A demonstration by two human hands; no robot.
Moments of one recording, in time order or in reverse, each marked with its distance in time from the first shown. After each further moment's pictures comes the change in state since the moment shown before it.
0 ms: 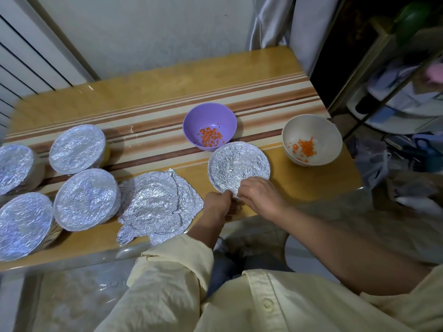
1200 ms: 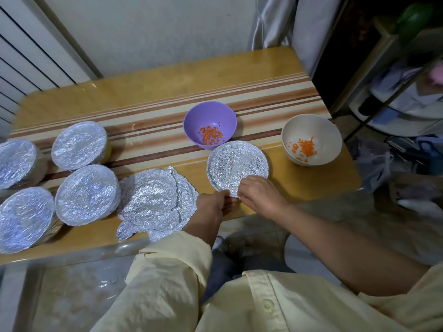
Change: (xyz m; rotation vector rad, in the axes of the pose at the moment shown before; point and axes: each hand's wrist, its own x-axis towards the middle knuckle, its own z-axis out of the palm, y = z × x) left_hand -0.006 0.007 0.000 -0.233 0.066 -0.135; right_hand -0.004 0.001 -0.004 -0.055 -0.023 -0.029
